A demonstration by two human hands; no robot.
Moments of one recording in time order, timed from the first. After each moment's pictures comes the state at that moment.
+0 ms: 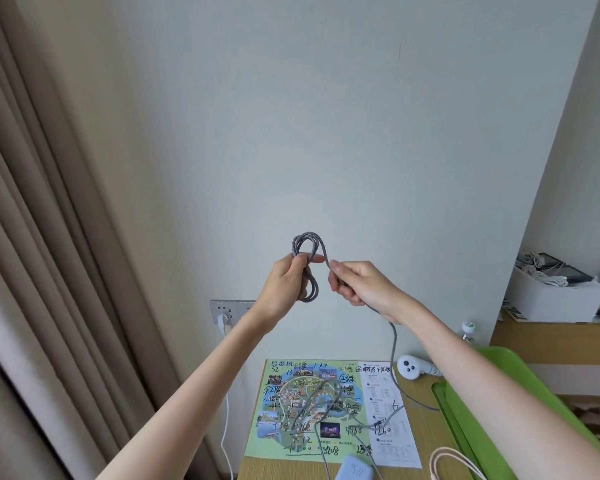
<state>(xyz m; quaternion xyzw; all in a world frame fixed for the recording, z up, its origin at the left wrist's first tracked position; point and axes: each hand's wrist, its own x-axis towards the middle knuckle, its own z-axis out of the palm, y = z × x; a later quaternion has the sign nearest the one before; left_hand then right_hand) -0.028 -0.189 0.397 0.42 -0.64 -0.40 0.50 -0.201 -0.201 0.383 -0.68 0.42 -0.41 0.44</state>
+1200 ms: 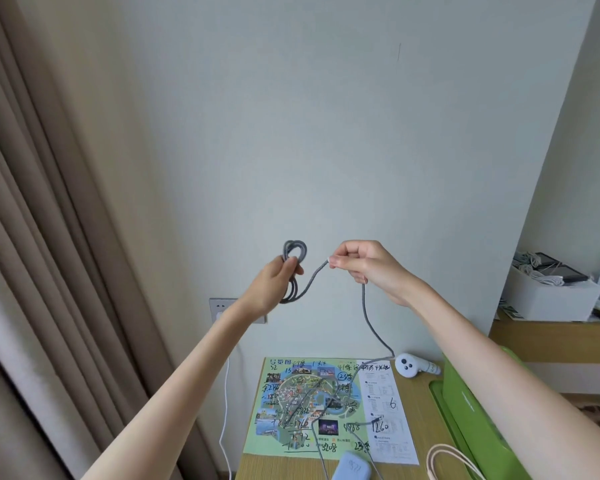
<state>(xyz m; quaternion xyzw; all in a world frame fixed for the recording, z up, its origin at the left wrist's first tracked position) -0.001 -0.206 0.388 0.49 -0.70 -0.30 0.41 -0.210 -0.191 0.416 -0.71 0.42 -0.42 0.39</state>
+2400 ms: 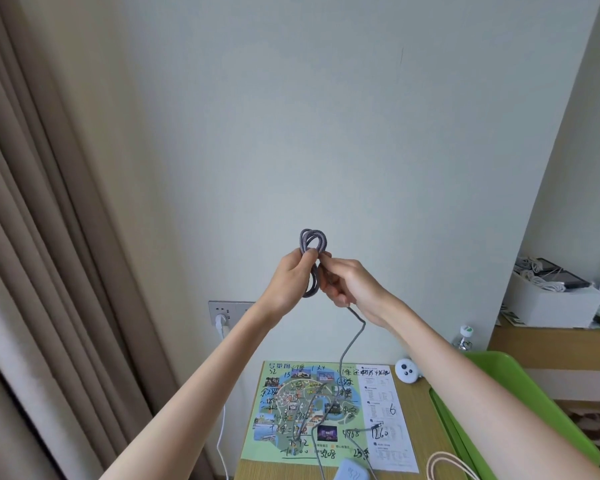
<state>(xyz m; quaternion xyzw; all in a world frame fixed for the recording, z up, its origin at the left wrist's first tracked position) -0.035 -0.183 0.411 0.41 -0.67 -0.39 0.48 -0.178 -0.196 0.396 -0.64 0.40 -0.43 0.49</state>
